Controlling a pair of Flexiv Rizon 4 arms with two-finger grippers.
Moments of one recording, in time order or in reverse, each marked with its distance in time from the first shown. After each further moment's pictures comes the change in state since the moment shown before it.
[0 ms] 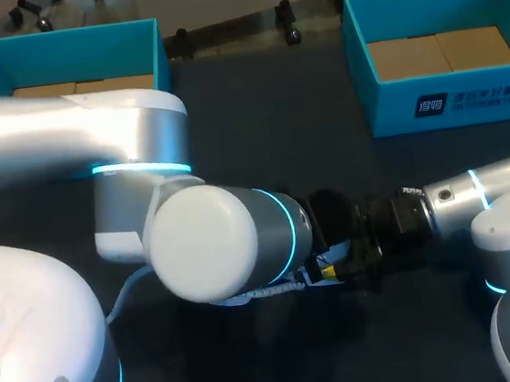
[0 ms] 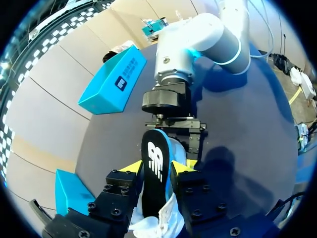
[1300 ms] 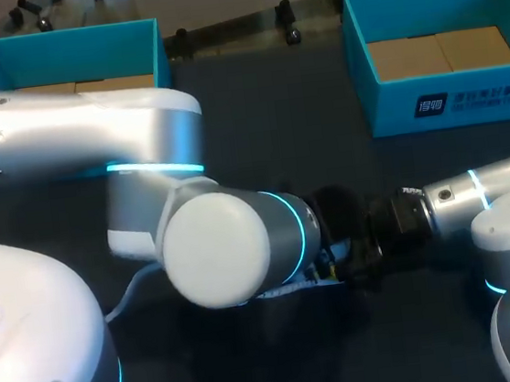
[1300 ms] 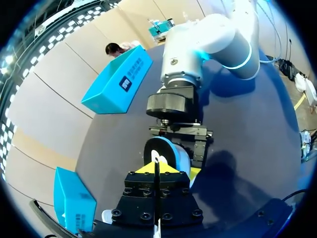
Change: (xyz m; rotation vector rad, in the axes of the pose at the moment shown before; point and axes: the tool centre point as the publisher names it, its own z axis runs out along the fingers) left arm -0.002 -0.007 0.006 0.016 -0.029 -0.041; right arm 0.000 0.000 0.000 0.000 0.000 0.000
